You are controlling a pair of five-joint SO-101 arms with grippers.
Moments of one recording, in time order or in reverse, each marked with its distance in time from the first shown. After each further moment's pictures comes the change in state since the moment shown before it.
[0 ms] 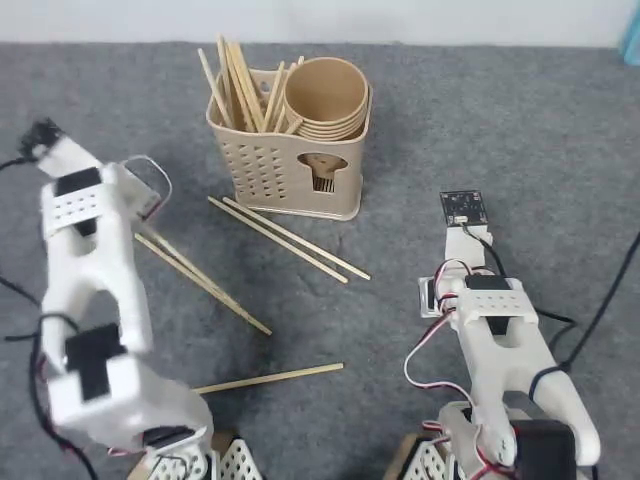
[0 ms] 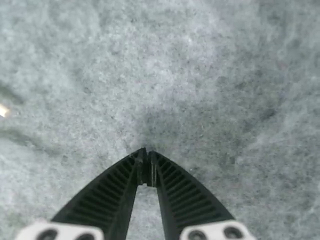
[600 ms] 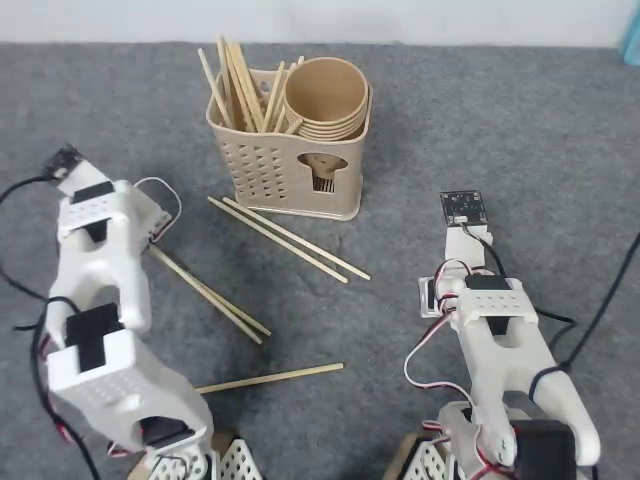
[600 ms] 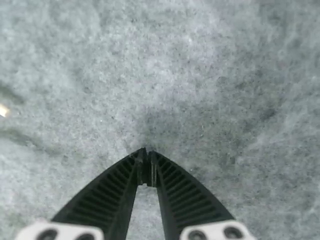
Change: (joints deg) left arm 0.0 8.8 3.8 -3.6 0.0; right arm 0.0 0.0 0.0 0.0 0.0
